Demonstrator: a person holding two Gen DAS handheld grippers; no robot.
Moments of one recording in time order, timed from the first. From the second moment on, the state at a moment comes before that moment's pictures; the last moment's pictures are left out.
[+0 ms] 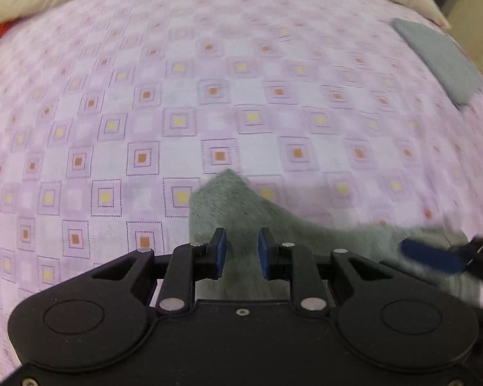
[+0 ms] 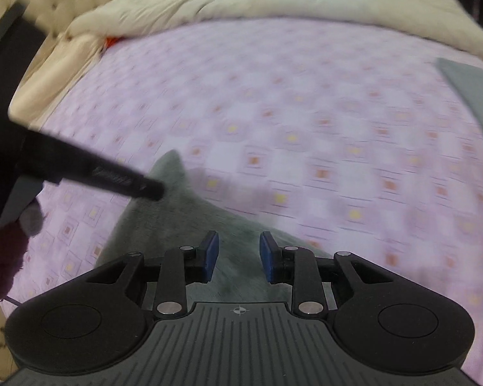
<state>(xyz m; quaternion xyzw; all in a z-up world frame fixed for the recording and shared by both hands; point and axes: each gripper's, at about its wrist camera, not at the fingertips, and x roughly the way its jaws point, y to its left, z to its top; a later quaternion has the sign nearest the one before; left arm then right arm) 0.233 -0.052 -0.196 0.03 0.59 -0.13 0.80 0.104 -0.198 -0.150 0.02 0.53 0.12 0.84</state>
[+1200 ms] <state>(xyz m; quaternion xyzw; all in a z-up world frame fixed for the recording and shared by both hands) 0.046 -0.009 -0.223 0.09 0.64 -0.13 0.75 -0.003 -0.233 -0.157 -0.04 0.56 0.05 0.83</state>
